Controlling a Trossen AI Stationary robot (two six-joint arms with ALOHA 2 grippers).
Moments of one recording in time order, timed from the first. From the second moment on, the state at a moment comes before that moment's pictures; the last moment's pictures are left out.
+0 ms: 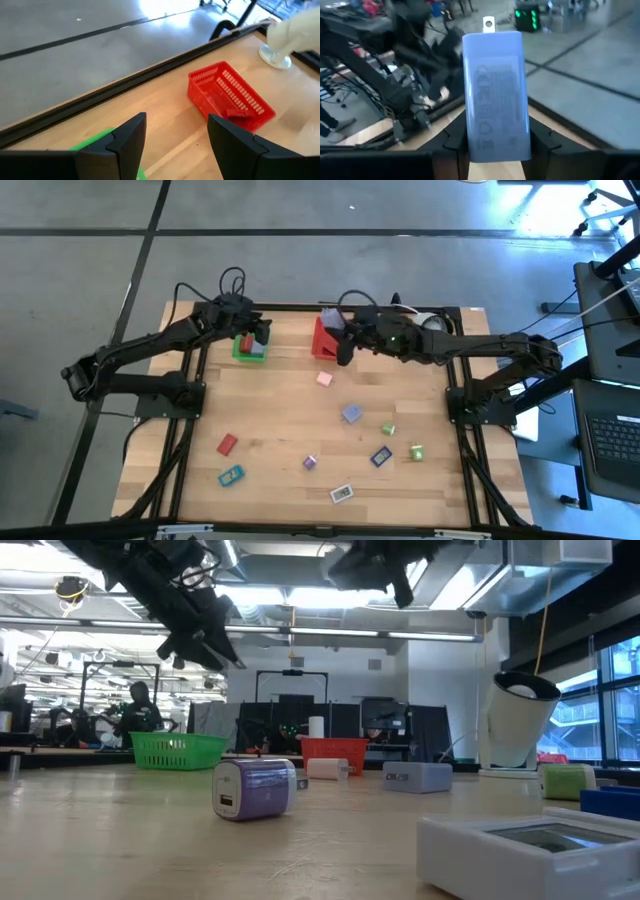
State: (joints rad) left arm 0.63 1.03 0.71 -0.23 -0.13 -0.34; right arm -0.11 1.43 1.13 0.06 0.31 0.36
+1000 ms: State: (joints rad) left arm 0.29 1.12 0.71 0.70 0.14 -0.04; right arm -0.15 1.44 1.15 0.21 -0.07 -0.01
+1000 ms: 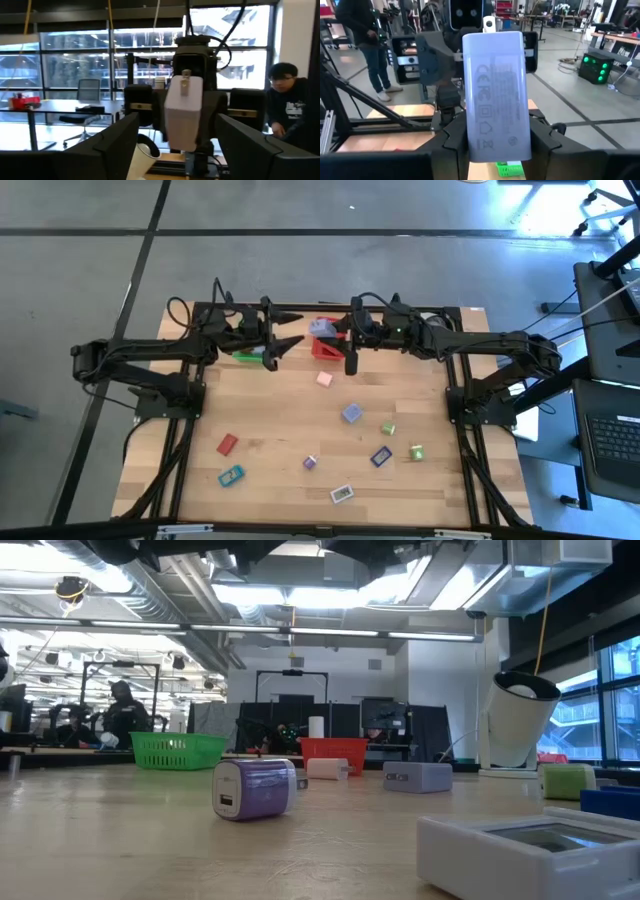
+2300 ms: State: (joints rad) left arm 0.26 1.45 0.87 0.99 0.21 -0.09; right arm -0.15 1.45 1.15 0.24 -0.12 0.00
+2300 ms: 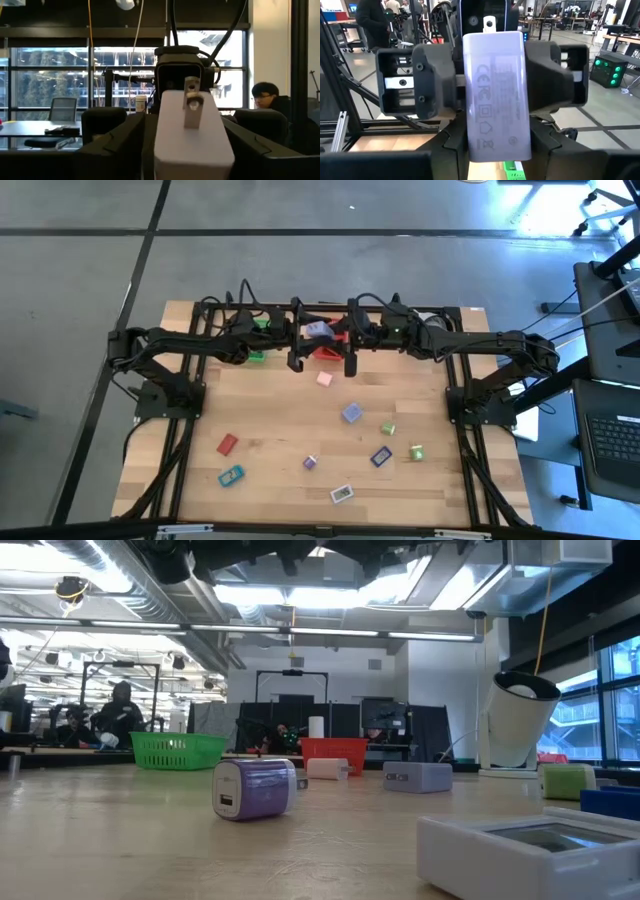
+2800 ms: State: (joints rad) left arm 0.26 1.45 0.87 0.99 0.21 -0.10; right arm -0.15 1.45 1.15 0.22 -0.12 0.02
